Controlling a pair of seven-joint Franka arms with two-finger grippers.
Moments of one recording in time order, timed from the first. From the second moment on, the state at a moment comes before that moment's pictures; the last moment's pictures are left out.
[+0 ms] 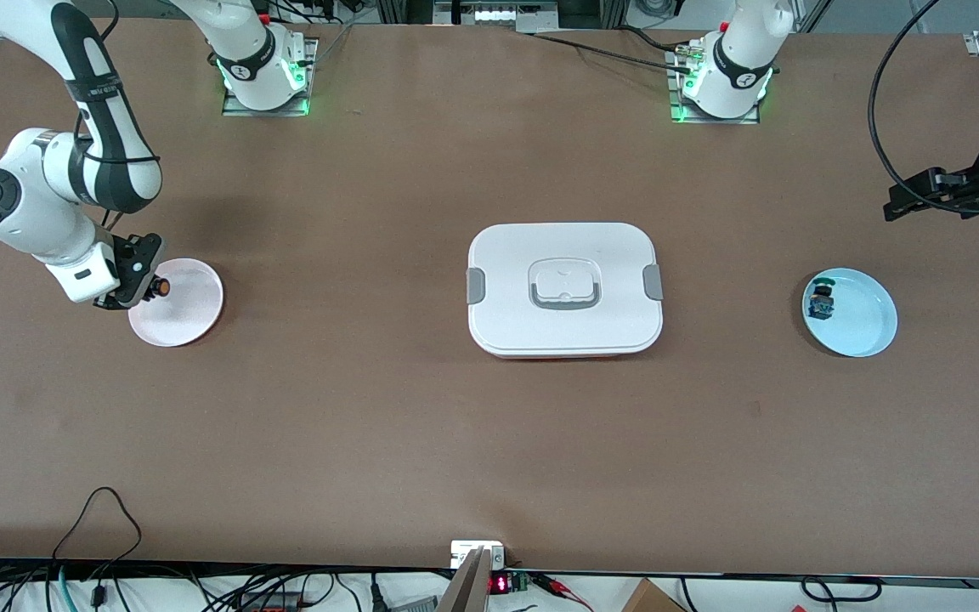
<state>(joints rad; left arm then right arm) -0.02 0.07 0.05 -1.51 0.00 1.44 -0.06 0.00 0.26 -0.17 -2.24 -0.08 2.51 -1.42</state>
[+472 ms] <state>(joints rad) -0.04 0.05 0.03 -1.54 0.00 1.46 -0.19 0.00 0.32 -0.17 -2.24 -0.08 2.58 -1.42</state>
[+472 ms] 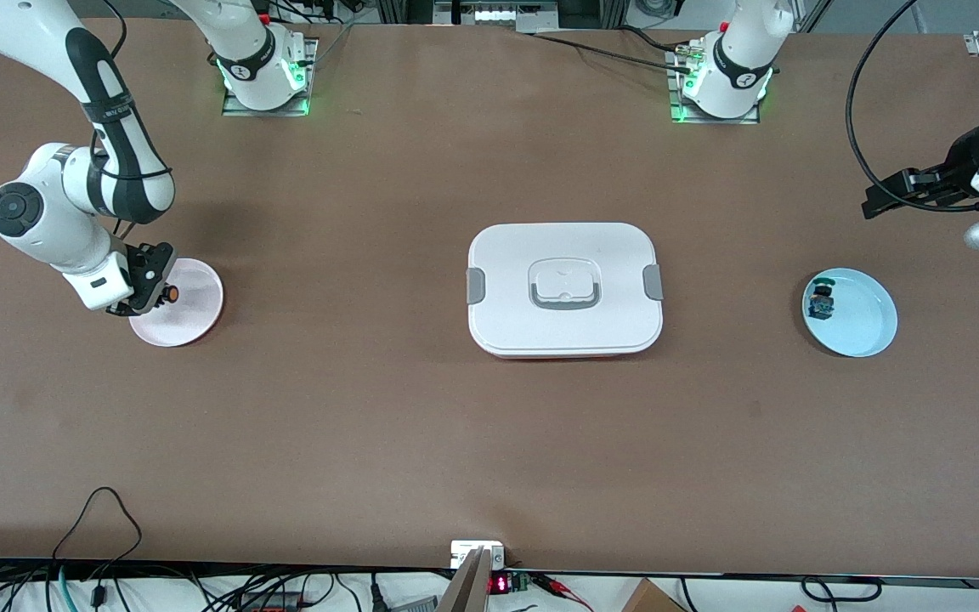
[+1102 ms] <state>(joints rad) -0.05 0.09 0.02 -1.50 -0.01 1.48 -0.21 0.00 0.36 -0.17 -2.24 -0.08 2.61 -1.46</state>
